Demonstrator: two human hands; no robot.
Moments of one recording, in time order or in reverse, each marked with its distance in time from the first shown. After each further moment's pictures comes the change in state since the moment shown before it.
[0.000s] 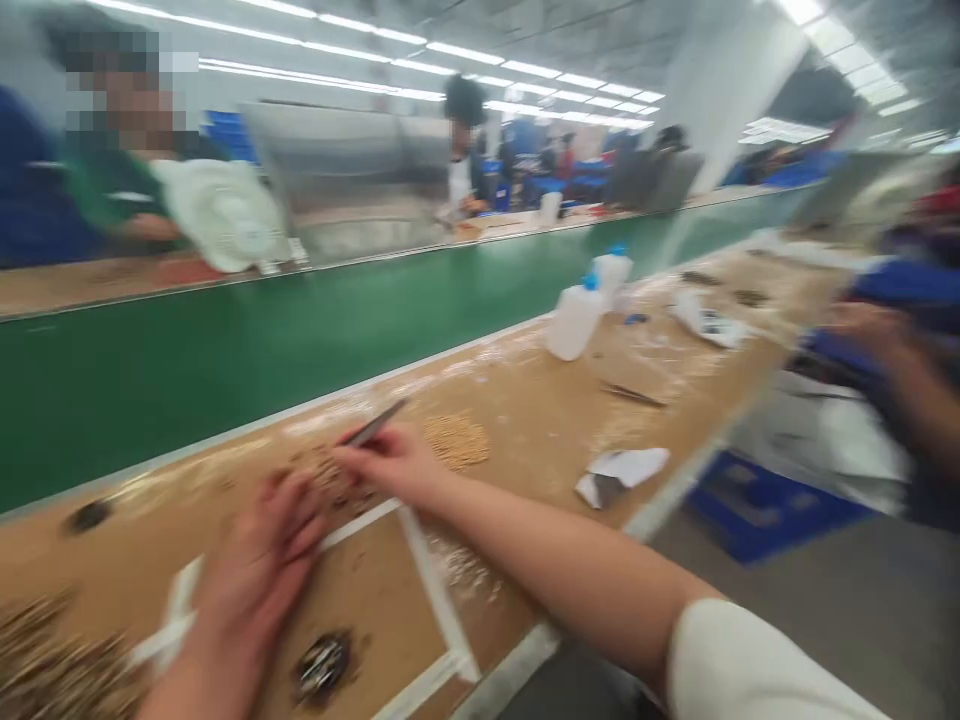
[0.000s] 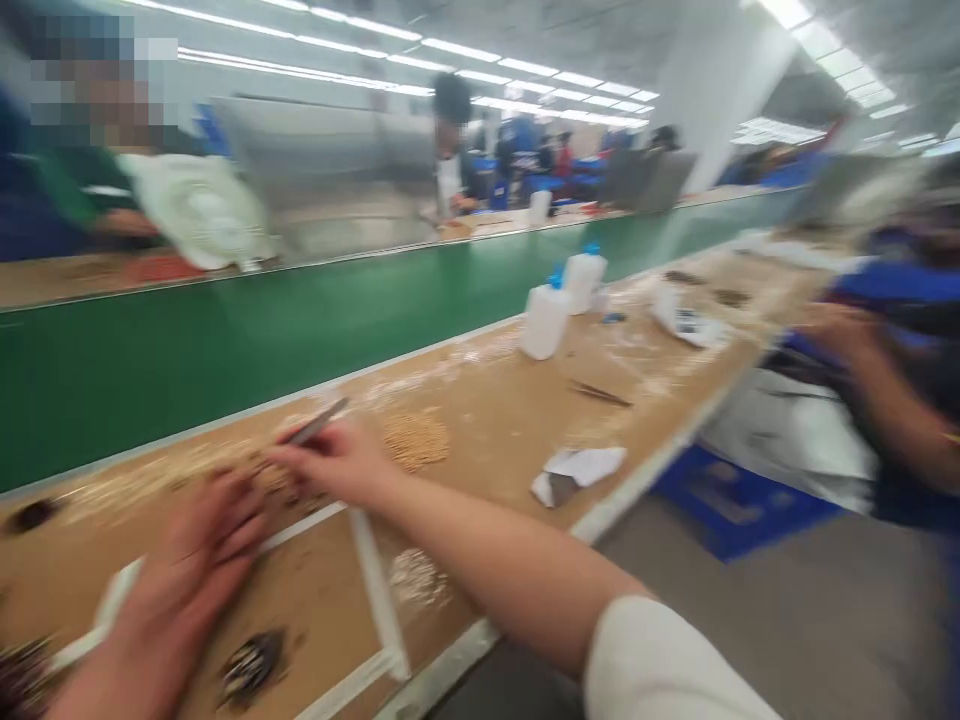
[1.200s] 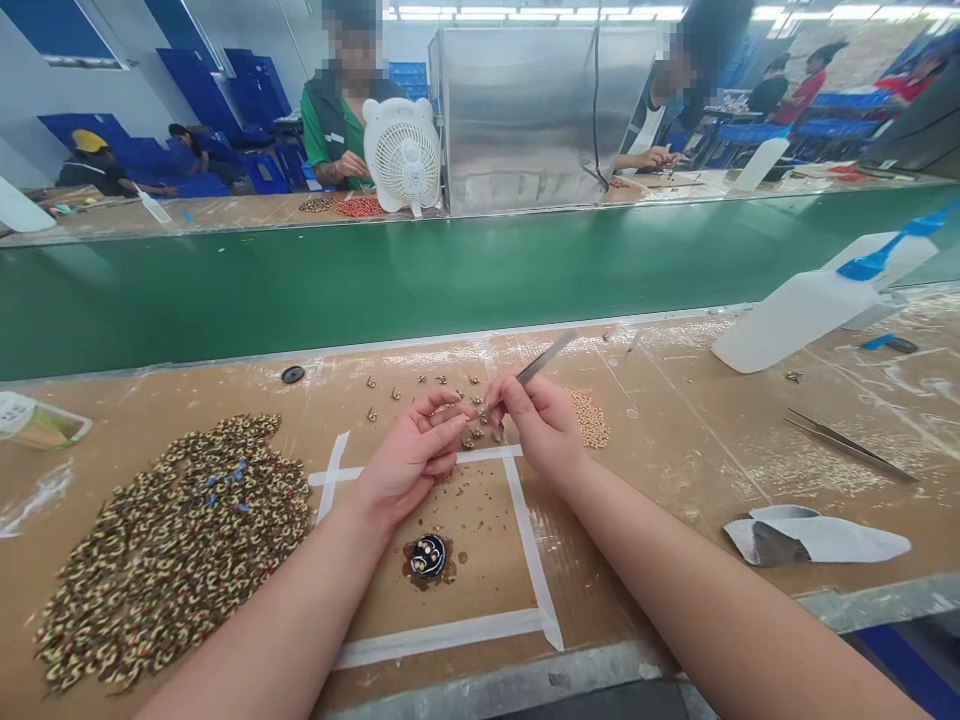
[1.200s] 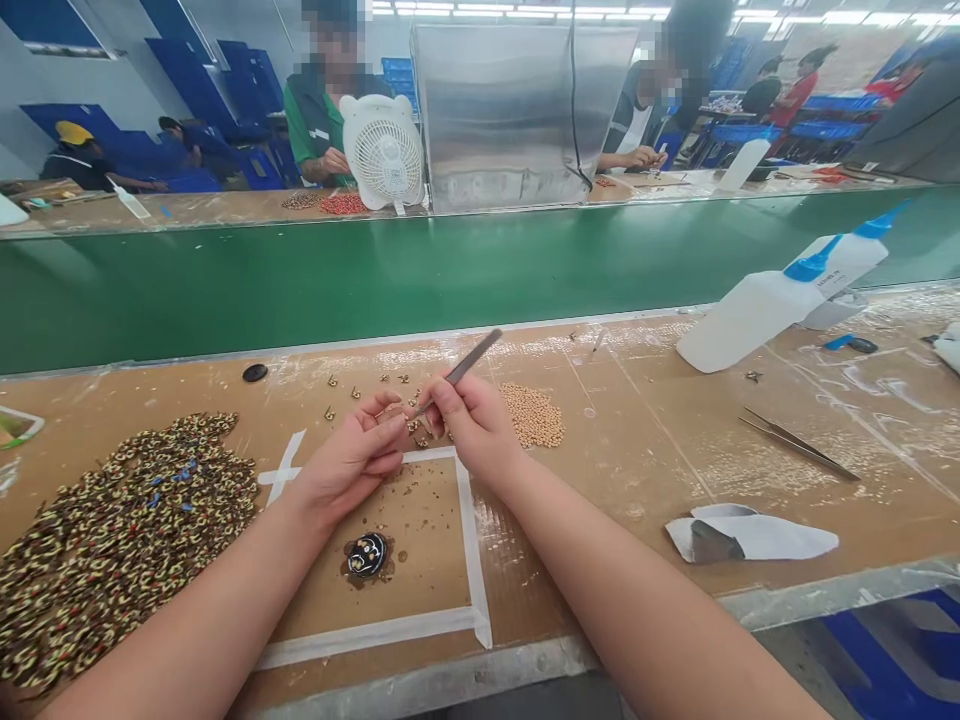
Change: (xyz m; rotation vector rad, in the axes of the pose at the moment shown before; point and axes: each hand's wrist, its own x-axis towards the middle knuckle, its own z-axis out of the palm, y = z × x) left_hand -0.007 -0.018 -0.020 -0.233 -0.268 -0.045; right_hand -0.036 -0.004 -0.007 -0.300 -0.085 -0.292
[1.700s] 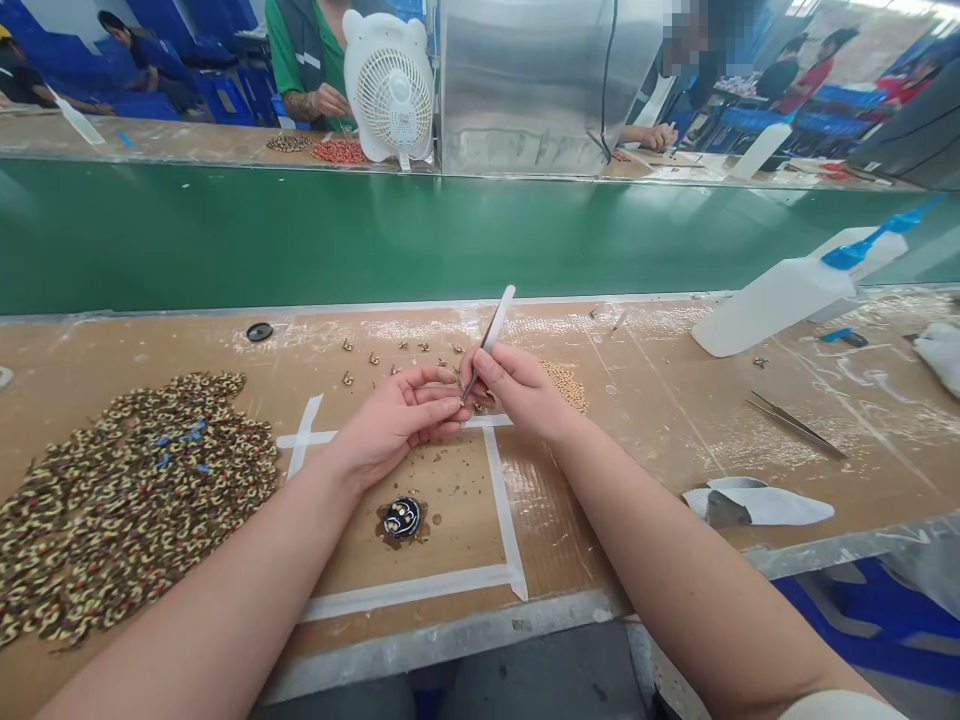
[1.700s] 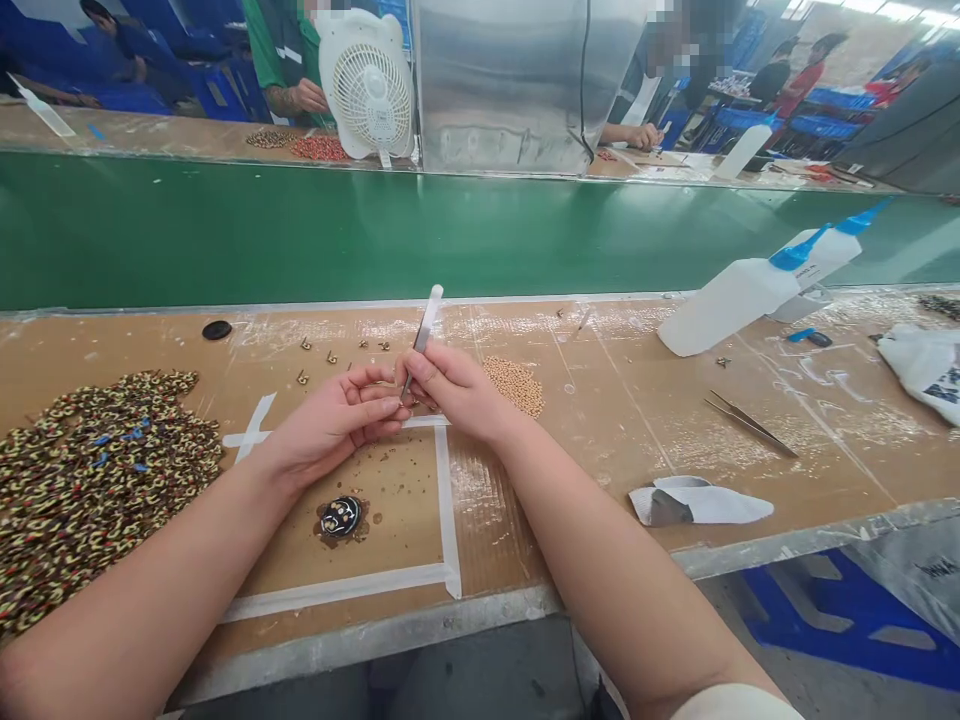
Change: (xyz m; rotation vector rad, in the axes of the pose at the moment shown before) left_hand 0.002 -0.002 -0.006 0.118 -0.054 -0.127; right_hand 0.013 0.006 -0.023 0.007 -0.341 0.163
